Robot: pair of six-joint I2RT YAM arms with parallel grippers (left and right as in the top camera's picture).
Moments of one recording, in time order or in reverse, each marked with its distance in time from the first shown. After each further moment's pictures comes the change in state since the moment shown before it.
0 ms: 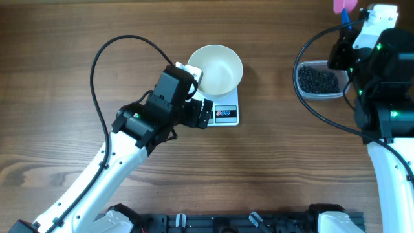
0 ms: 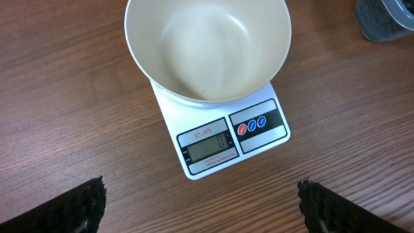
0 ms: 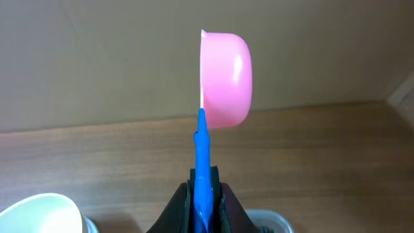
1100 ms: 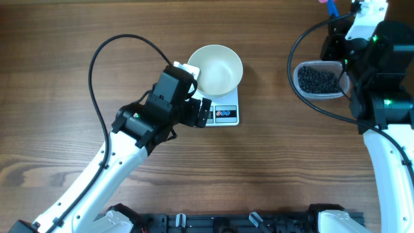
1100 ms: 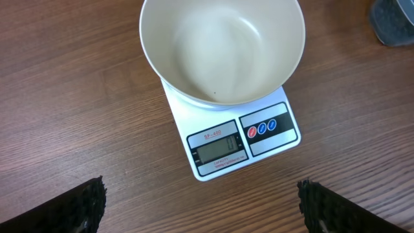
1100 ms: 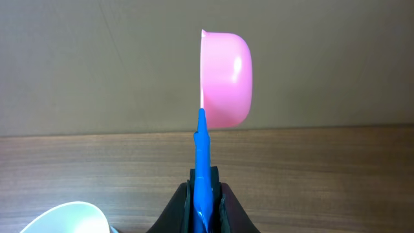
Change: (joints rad) left arm 0.000 0.000 0.000 0.000 -0.038 -0.008; right arm 0.000 0.067 0.000 0.119 -0.132 0.011
